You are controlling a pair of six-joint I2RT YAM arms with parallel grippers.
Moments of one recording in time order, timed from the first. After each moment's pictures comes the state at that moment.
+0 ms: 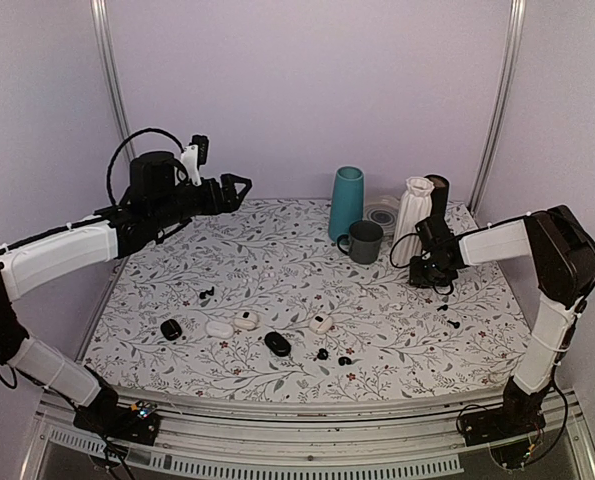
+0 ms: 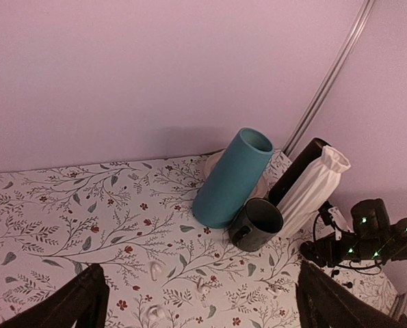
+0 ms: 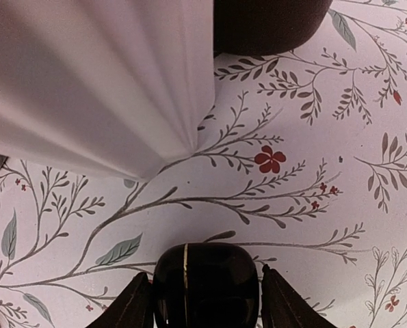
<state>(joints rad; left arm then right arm) -0.52 1.41 1.09 0.12 0.06 -0.34 0.36 1.85 1.02 -0.20 0.26 0.39</state>
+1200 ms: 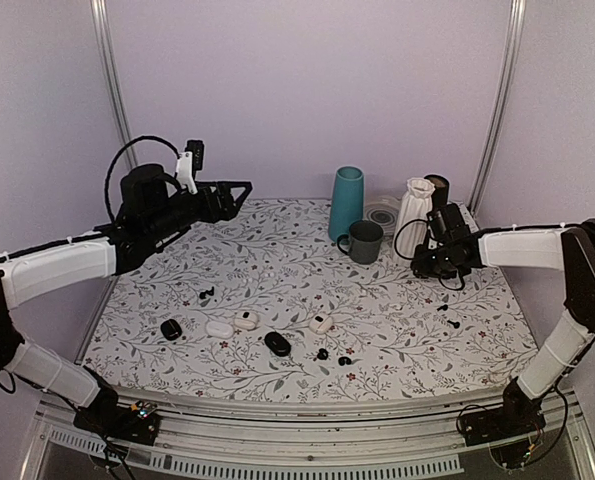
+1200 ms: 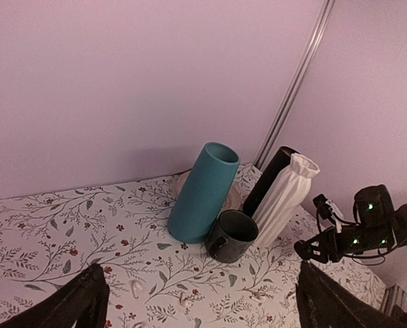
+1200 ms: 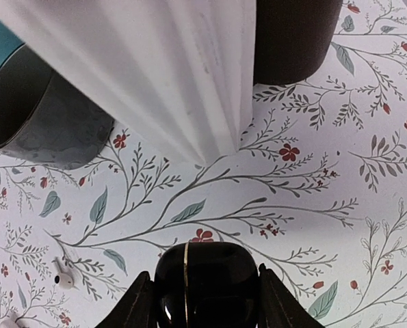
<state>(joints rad) -0.52 1.37 0.95 0.34 0.14 -0.33 0.38 1.65 0.96 -0.23 0.18 0.44</state>
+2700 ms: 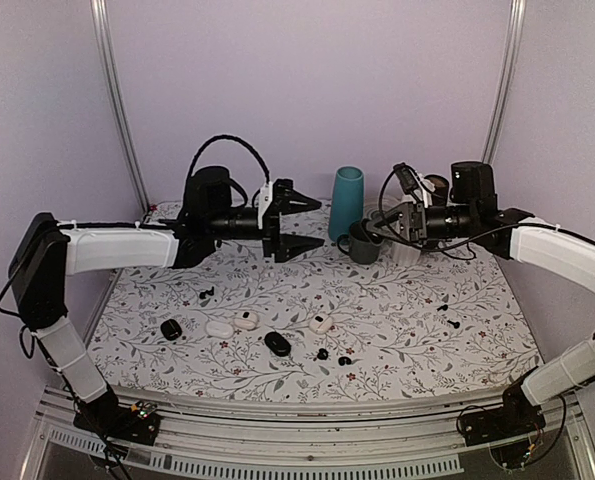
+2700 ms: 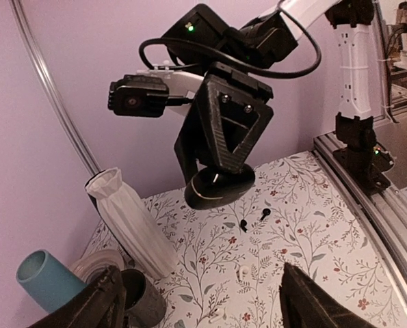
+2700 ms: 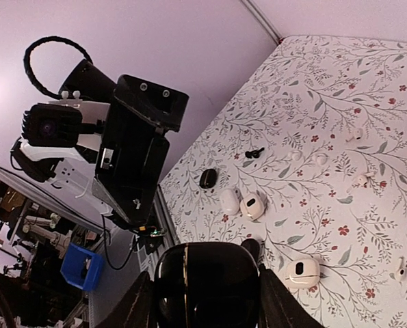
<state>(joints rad) -0.70 1.71 1.15 0.52 0.79 0.39 0.45 1.37 1.04 -0.06 -0.86 0.46</state>
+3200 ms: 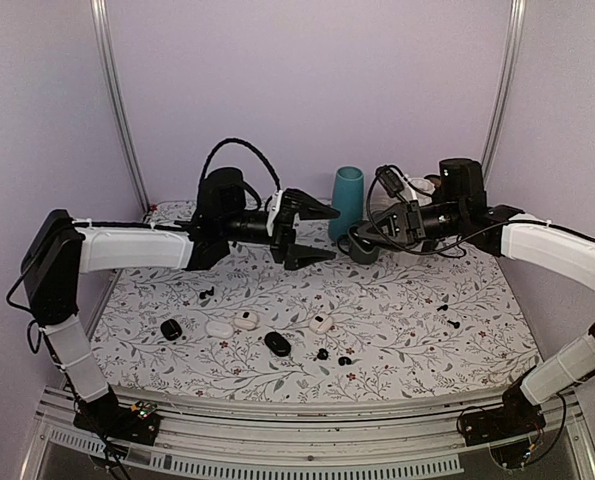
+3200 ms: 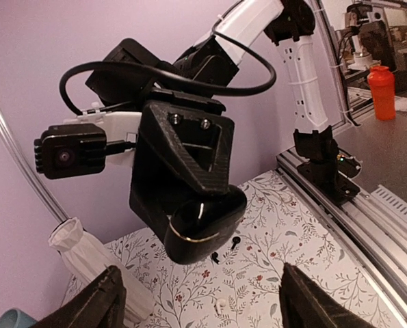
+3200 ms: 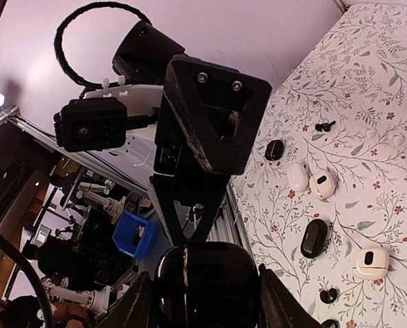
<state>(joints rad) -0.76 1.78 1.21 0.59 0.94 0.41 0.51 1.43 1.09 -0.03 -1.09 0.55</state>
